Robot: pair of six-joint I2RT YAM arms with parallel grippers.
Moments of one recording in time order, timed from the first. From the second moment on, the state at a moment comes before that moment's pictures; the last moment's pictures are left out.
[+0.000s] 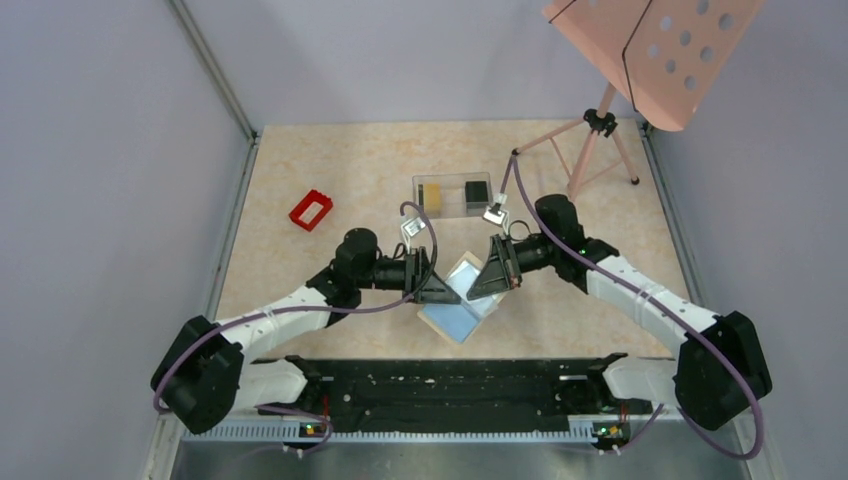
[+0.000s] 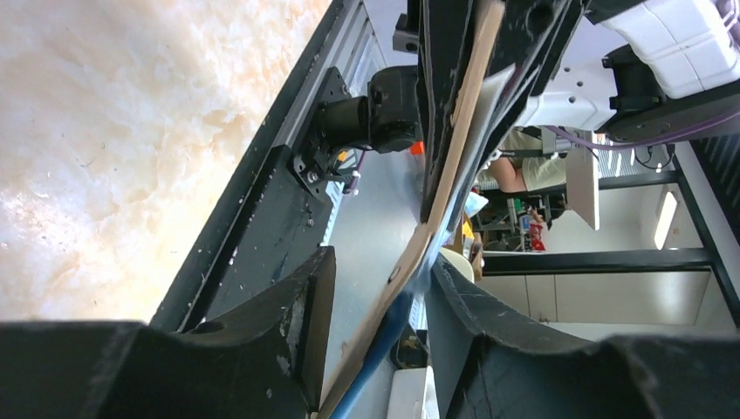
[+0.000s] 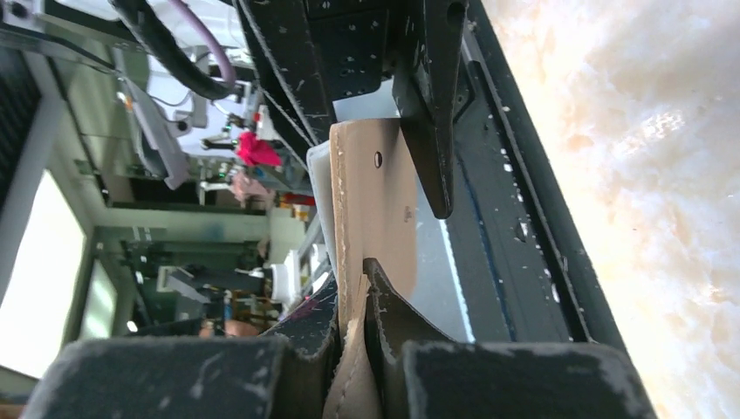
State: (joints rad) left arm -0.67 1.20 0.57 0.40 0.87 -1.02; right arm 0.51 1.22 0.79 -0.21 -1.17 0.59
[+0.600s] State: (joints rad) left arm -0.66 1.18 0.68 0.09 0.92 -0.93; right arm 0.41 1.21 0.78 -0.21 -1.11 0.62
